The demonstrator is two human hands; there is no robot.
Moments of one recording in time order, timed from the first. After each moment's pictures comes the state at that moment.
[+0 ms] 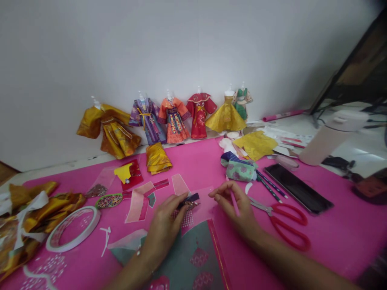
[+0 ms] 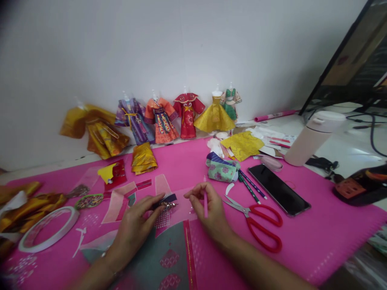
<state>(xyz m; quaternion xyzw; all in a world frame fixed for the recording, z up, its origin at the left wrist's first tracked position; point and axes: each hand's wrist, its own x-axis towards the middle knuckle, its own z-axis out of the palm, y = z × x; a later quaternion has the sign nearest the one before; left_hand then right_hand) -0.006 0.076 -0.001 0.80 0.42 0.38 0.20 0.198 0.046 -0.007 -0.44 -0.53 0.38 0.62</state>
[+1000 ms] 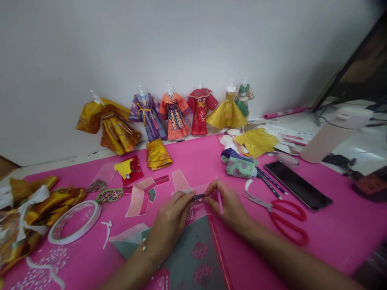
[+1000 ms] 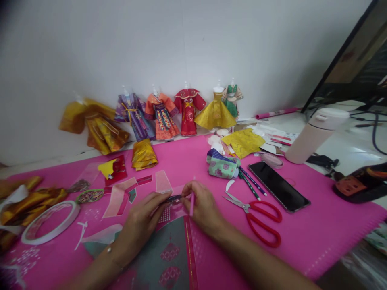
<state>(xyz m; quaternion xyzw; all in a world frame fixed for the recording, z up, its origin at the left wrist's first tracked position) -0.001 0.069 0.000 0.86 0.34 0.36 0.15 0.193 0.053 -0.006 -0.51 -0.67 0.26 0.47</state>
